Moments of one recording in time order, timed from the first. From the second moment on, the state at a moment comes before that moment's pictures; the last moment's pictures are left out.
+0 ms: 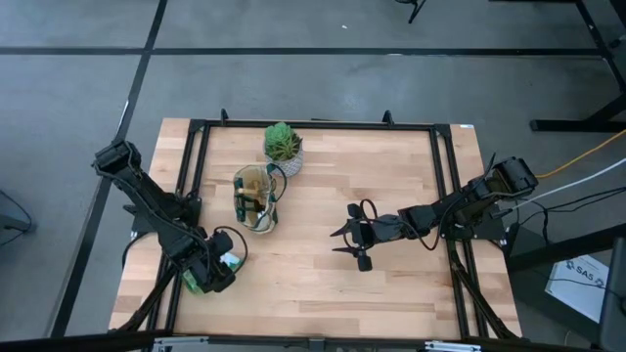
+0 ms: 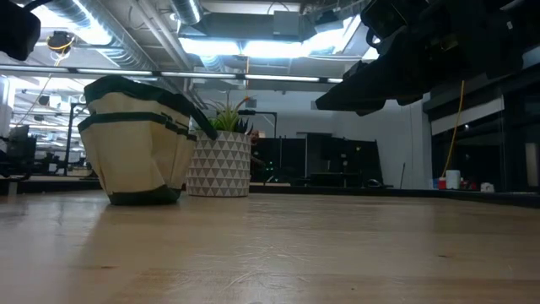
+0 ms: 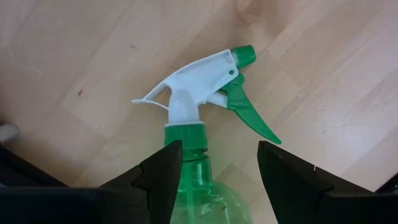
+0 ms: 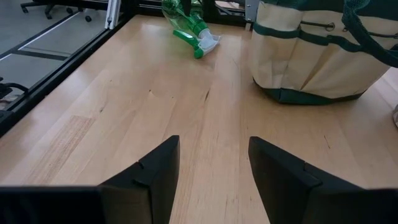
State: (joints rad) left arm -0.83 1.33 0.82 -0.92 -0.09 -1.58; right arm 0.34 1.57 0.58 0.58 0.16 0.03
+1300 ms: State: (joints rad) left arm -0.82 1.58 0.82 -0.89 -0.01 -1.54; right arm 0.34 1.57 0.58 0.58 0.16 0.03
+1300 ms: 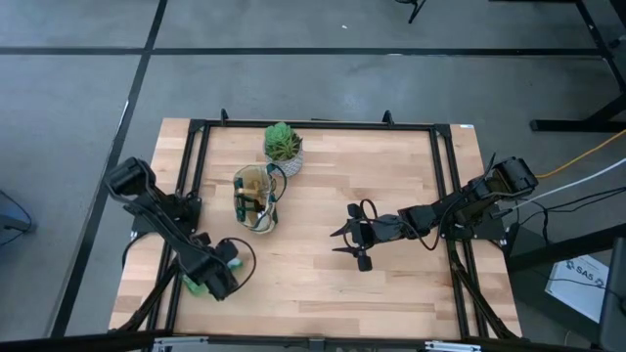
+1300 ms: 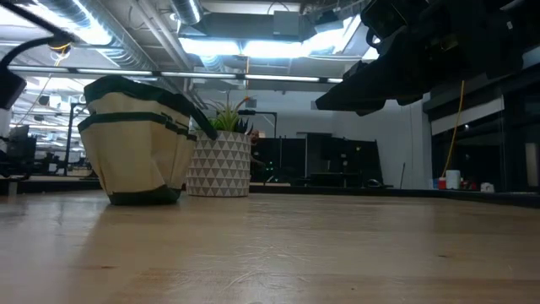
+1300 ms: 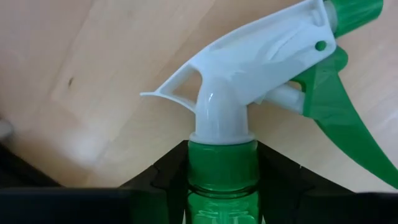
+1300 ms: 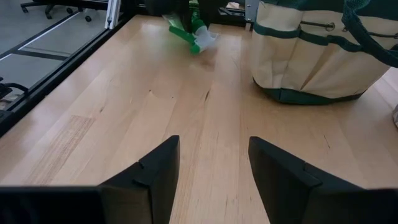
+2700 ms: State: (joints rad) left arm -0.95 0.95 0.82 -0.59 -1.15 -0.93; right arm 0.34 1.57 0.58 0.58 0.16 0.03
